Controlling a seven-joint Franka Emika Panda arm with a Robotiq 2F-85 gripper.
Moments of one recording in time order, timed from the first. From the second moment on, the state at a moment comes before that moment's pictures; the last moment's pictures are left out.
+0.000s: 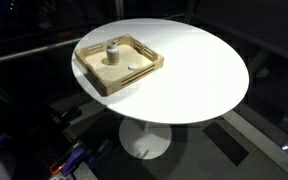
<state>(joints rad) -0.01 -0.32 -0.29 -2.10 0.06 1.88 -0.45</state>
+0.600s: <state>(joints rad) -0.01 -0.05 -0.19 -1.86 0.09 1.77 -0.43</state>
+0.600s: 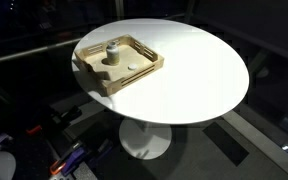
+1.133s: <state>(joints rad) -0.01 0.15 -0.10 -1.75 0.09 1.74 -0.39</state>
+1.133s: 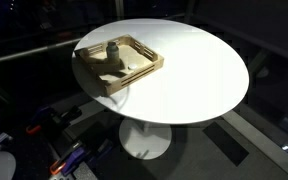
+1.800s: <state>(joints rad) -0.02 0.27 -0.06 -1.73 0.09 1.87 -0.29</state>
